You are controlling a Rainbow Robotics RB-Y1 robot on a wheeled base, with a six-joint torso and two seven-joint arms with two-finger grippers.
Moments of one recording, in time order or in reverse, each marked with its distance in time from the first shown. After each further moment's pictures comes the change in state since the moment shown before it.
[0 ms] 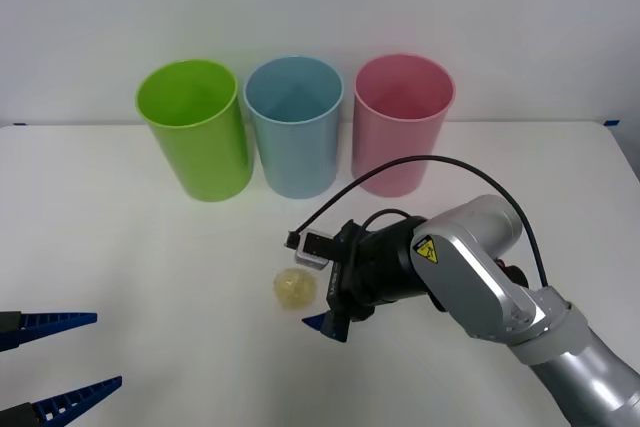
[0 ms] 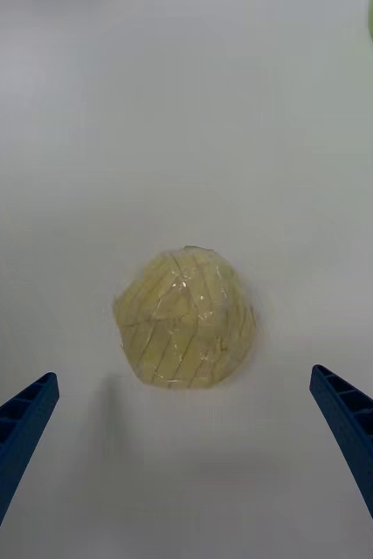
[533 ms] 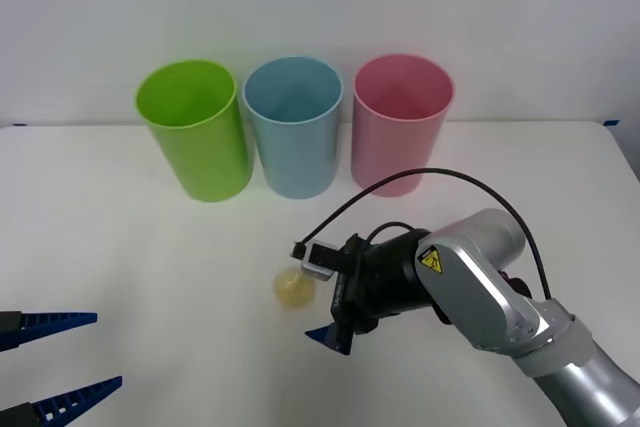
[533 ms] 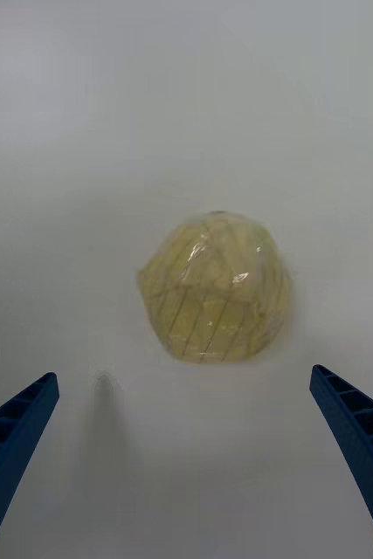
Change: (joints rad) right arm 0.044 -0.002 -0.001 0.012 -0.026 0.001 -0.003; left arm 0.000 0.000 0.000 0.000 0.000 0.000 0.000
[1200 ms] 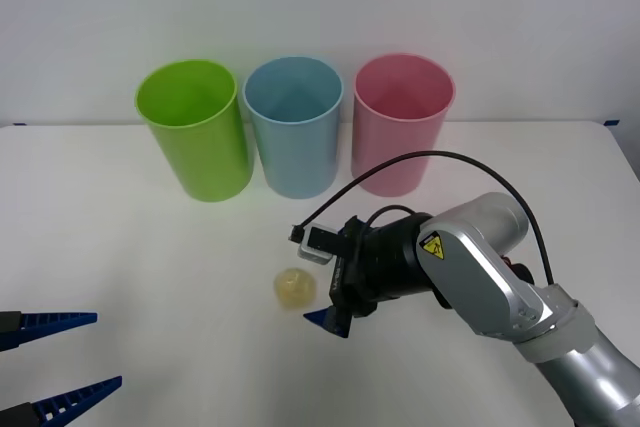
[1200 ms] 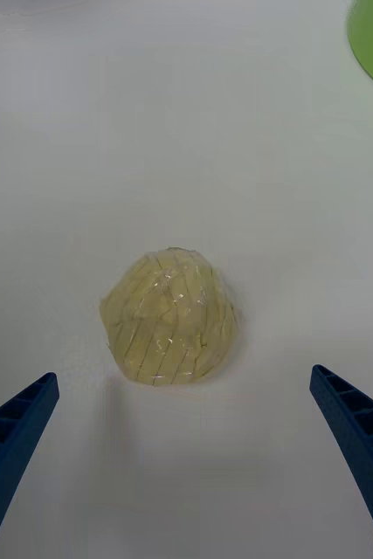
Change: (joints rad) right arm -0.042 -0.009 -0.013 -0.021 0.005 0.005 -0.006; left arm 0.000 0.000 0.000 0.000 0.000 0.000 0.000
